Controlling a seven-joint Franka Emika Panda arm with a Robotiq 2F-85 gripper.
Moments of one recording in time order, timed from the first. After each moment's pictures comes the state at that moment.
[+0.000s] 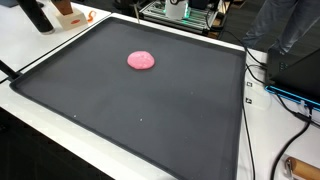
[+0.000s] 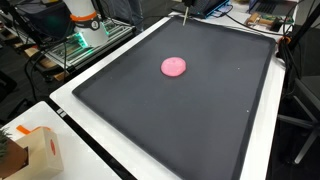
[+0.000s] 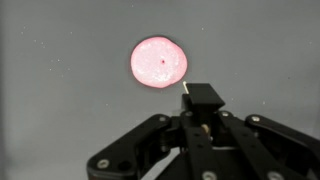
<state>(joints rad) 0.04 0.19 0.04 -1.74 0.03 1.74 -0.03</state>
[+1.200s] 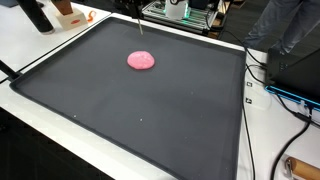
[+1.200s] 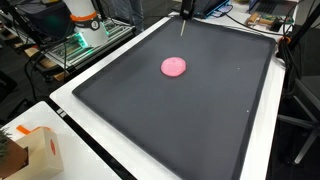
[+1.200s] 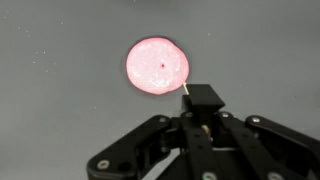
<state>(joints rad) 0.04 0.20 0.05 -1.83 0.03 1.83 -0.13</state>
